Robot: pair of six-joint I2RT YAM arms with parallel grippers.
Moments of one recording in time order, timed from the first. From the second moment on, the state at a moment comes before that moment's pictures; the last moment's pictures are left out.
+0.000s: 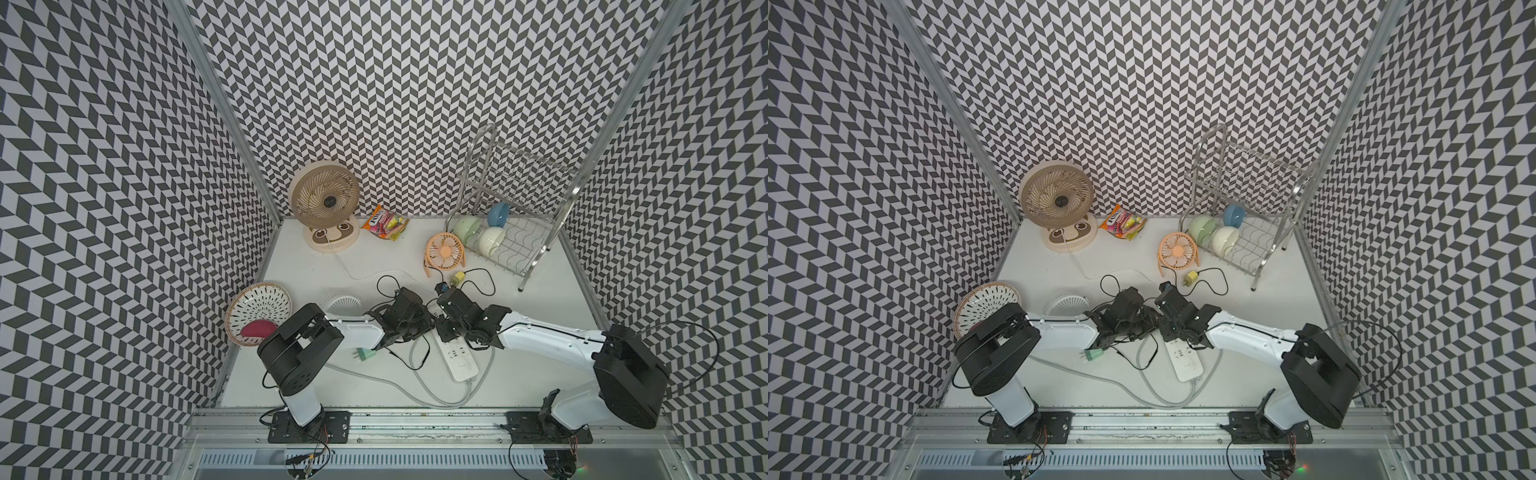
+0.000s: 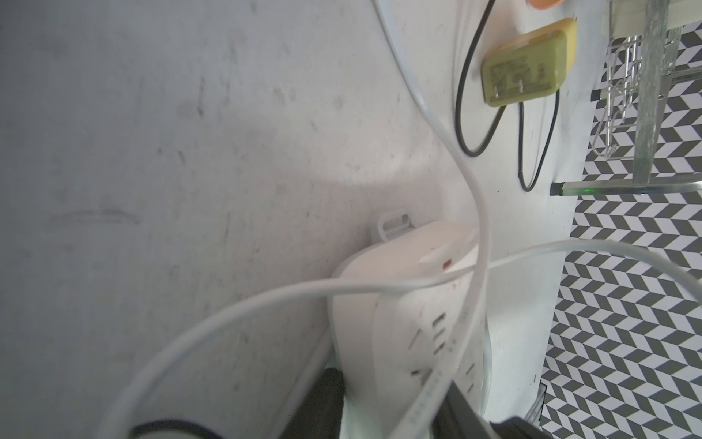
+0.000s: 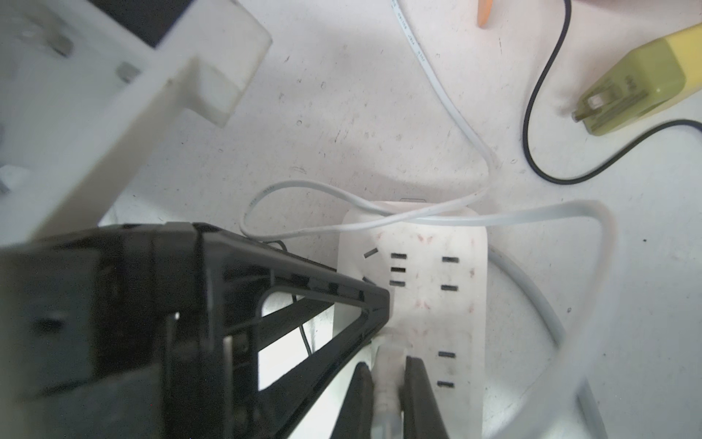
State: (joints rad) left arm -0.82 1.73 0.76 0.20 0.15 -1.17; right arm 0.86 1.48 0.86 -0.38 0.14 0.40
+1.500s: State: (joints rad) left arm -0.81 1.68 0.78 0.13 0.11 -1.07; right arm 0.75 1.44 1.04 -0.32 0.17 0.41
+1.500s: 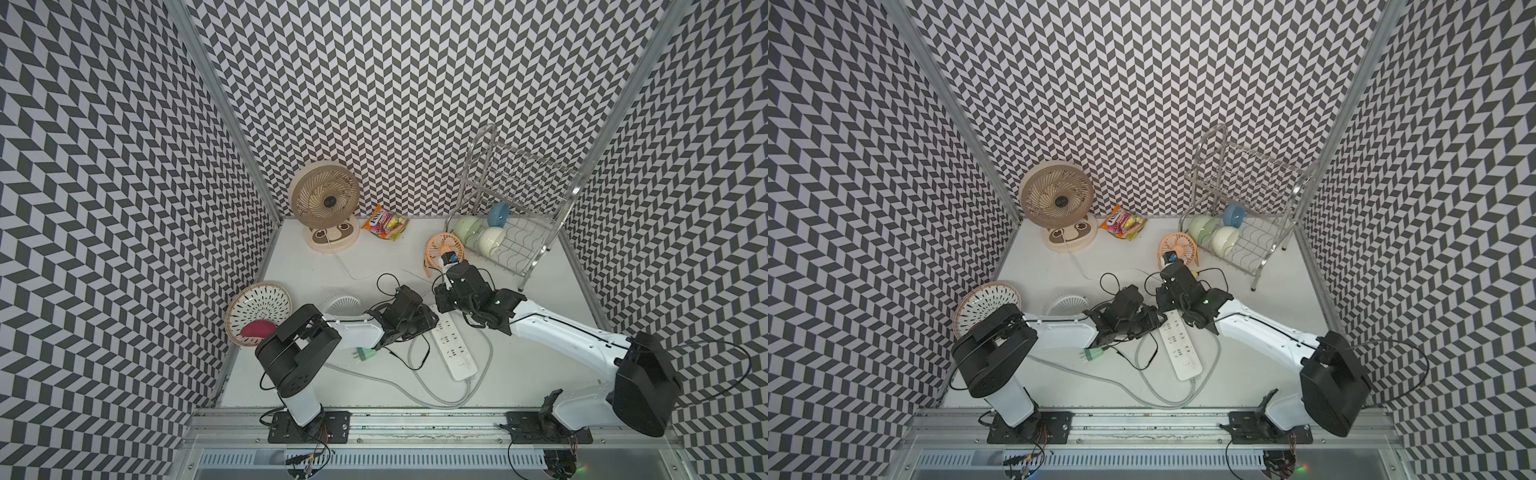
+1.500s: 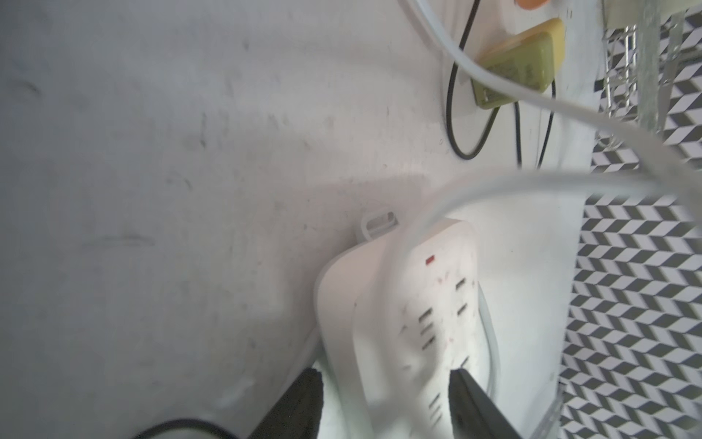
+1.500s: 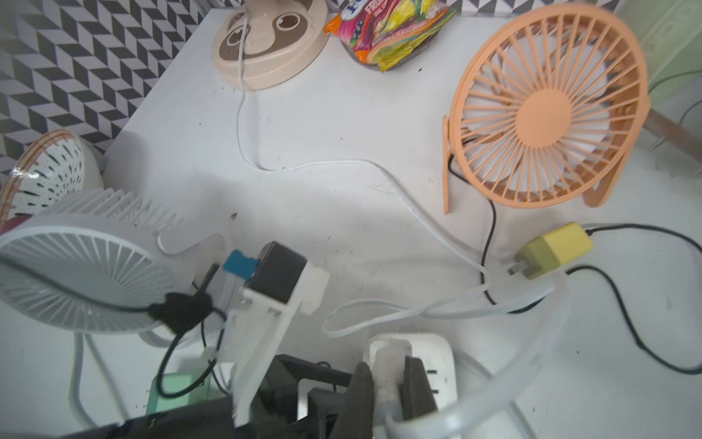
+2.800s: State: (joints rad) left arm 0.00 0.95 0.65 -0.13 -0.37 -0.67; right arm 0.67 1.72 1.42 -0.40 -0.01 0.22
